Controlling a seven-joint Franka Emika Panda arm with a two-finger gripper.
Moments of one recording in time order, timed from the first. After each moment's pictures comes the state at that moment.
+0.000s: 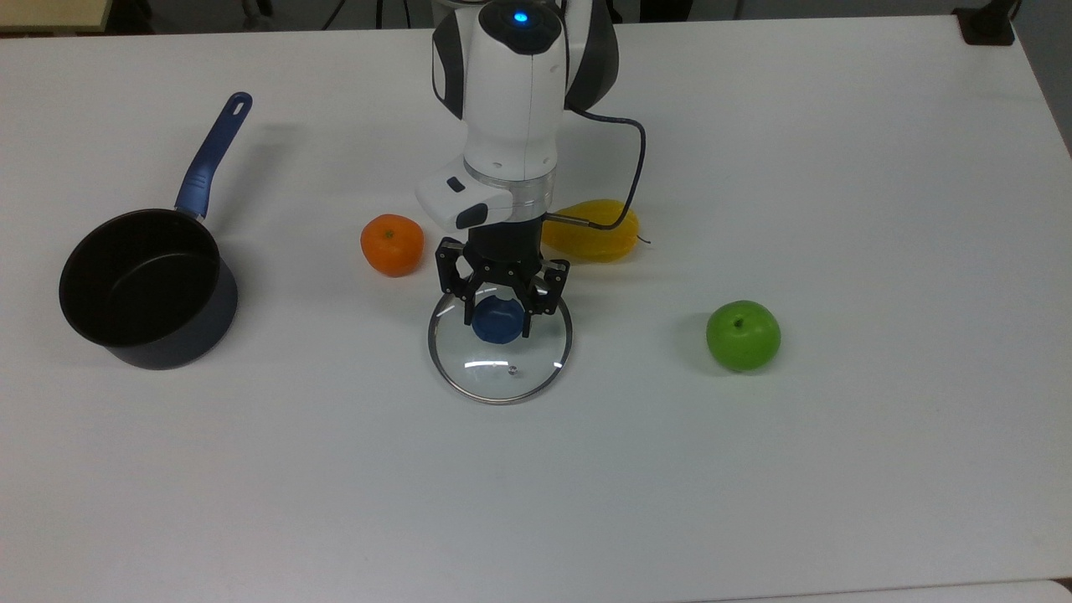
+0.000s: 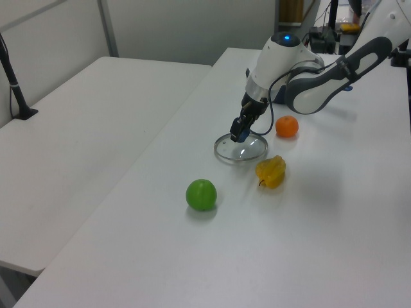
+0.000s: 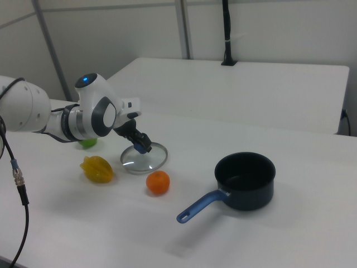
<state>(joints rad) 0.18 0.46 -0.02 -1.78 -0.23 2.64 0.51</state>
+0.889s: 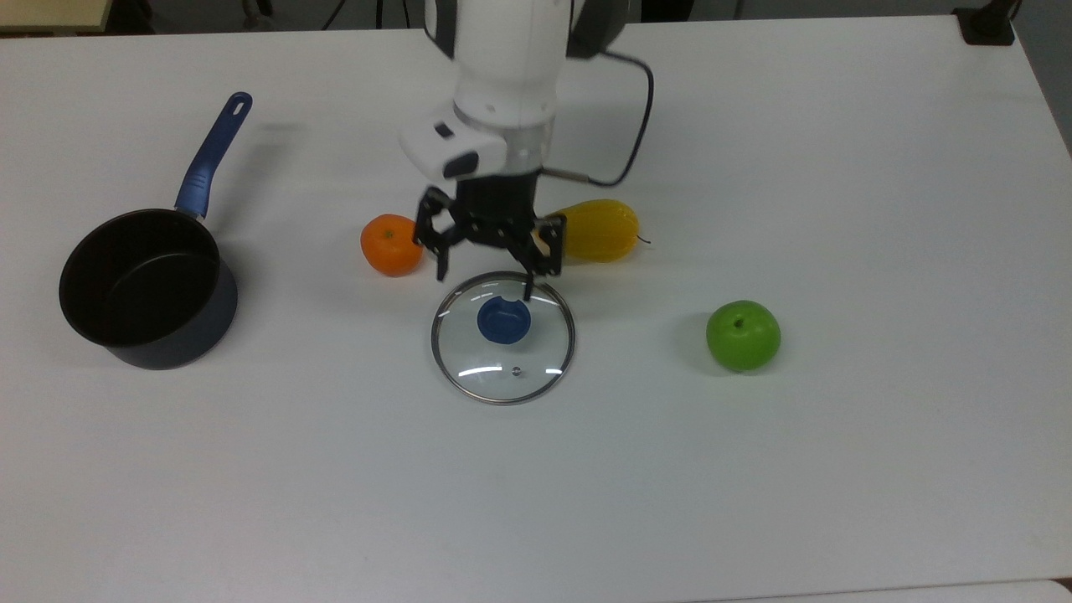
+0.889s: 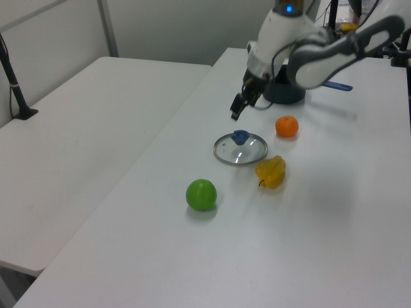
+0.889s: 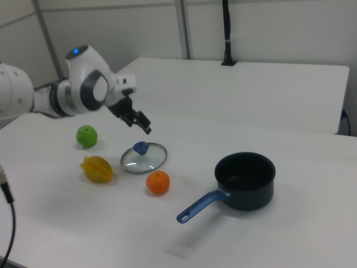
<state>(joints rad) 0.18 0.35 -0.02 -1.74 -0.24 2.45 0.48</state>
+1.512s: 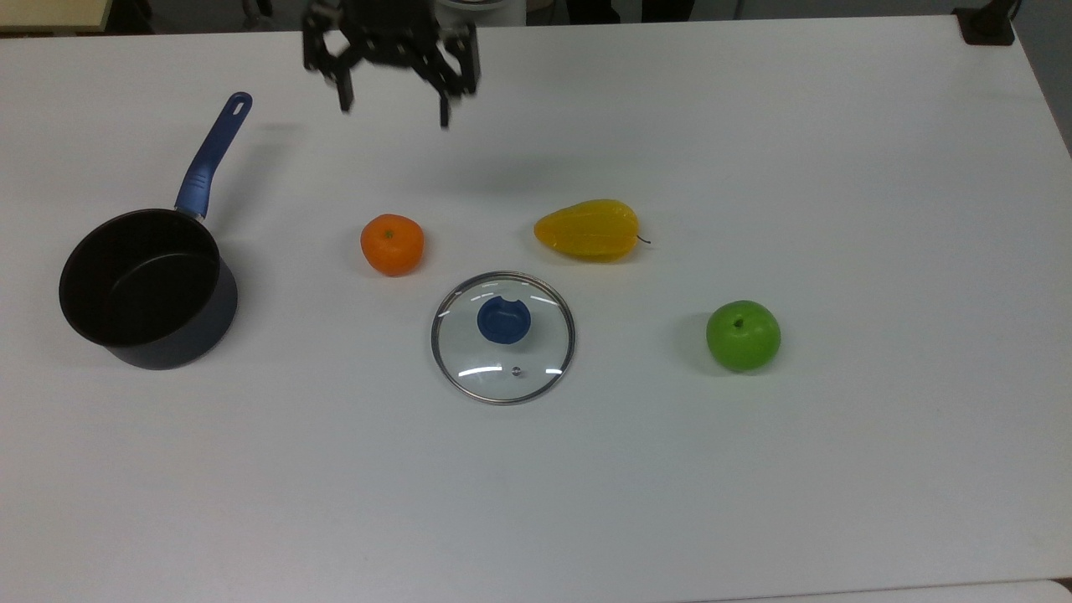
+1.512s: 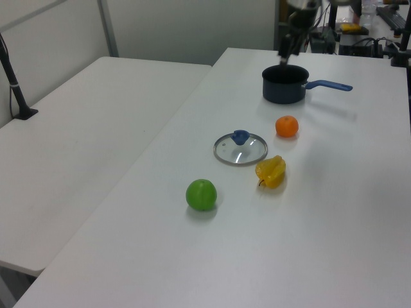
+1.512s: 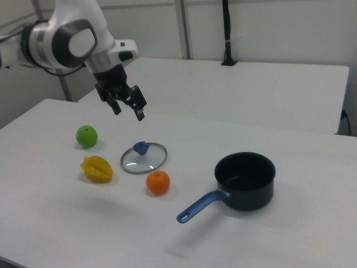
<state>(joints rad) 0.06 0.03 -0.03 -1.73 -0.07 1.94 0.11</state>
